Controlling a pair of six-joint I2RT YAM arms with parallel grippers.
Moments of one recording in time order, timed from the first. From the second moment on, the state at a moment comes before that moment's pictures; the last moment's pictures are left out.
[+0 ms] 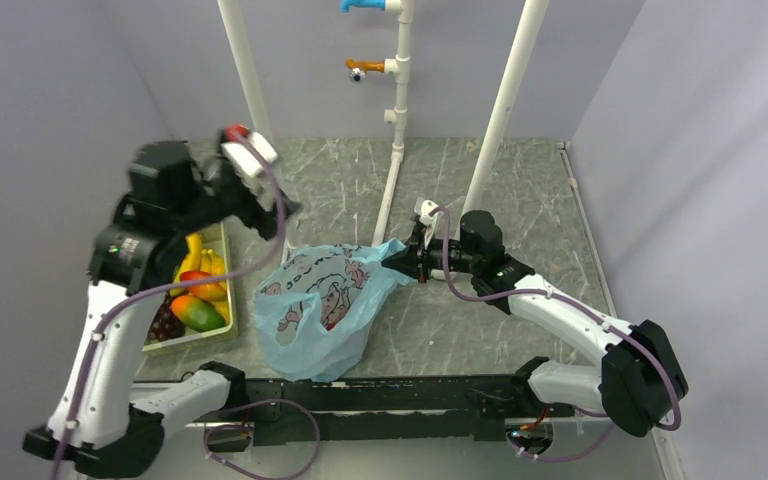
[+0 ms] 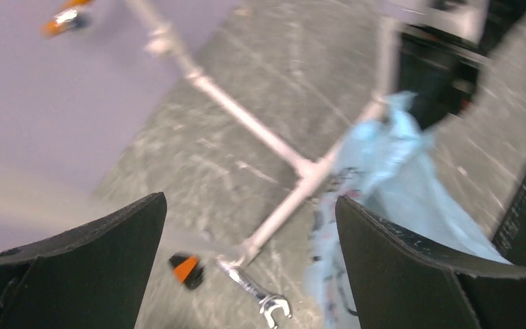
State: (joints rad) left arm -0.43 1.04 1.53 -0.80 0.42 0.41; right arm 0.60 1.19 0.68 0.28 -0.71 0.01
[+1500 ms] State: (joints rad) left arm 0.44 1.50 1.20 -1.30 0.42 1.95; right arm 0.60 1.22 0.70 0.18 -0.72 -0.03
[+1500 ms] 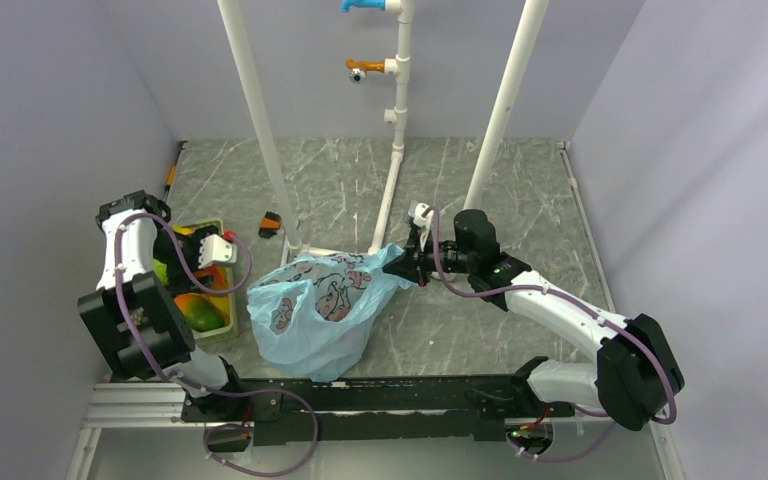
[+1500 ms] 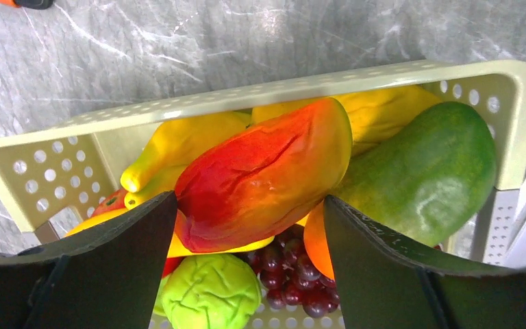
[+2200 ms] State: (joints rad) left arm 0.53 1.42 1.32 -1.44 0.53 1.98; right arm 0.60 1.22 0.70 0.16 -0.72 -0.03
